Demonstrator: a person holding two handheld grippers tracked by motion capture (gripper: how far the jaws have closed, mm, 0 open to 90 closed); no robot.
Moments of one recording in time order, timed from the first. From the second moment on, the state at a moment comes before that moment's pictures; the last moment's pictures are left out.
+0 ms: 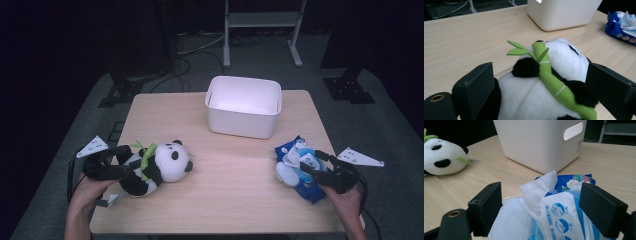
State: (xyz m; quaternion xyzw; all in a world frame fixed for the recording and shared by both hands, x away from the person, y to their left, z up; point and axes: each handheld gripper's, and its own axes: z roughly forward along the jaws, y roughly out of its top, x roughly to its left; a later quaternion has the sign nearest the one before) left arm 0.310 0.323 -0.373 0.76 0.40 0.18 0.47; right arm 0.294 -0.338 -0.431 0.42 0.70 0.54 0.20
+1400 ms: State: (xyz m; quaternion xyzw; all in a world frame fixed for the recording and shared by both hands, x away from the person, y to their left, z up) left arm 0.378 0.286 -0.370 0.87 0.36 0.08 0.31; right arm 0.292 -0.327 -0.426 0.40 0.72 0.53 0.21
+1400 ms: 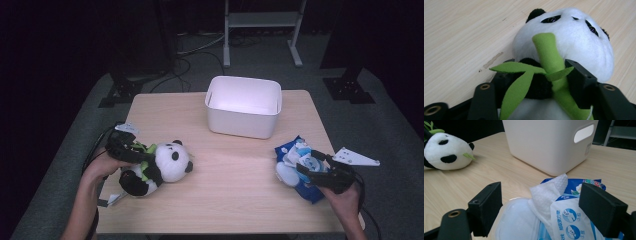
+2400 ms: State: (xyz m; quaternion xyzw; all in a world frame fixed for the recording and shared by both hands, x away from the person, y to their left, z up) left arm 0.372 0.205 -0.333 0.91 0.23 0.09 0.32; right arm 0.292 -0.330 -0.425 0.40 0.72 0.53 0.21
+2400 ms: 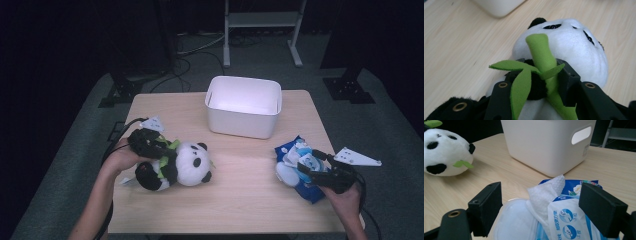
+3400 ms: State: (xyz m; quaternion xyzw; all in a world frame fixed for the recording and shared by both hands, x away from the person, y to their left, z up) left arm 0.360 0.054 -0.363 0.93 0.15 0.04 0.34; right arm 0.291 -0.336 -0.426 0.40 0.71 0.53 0.21
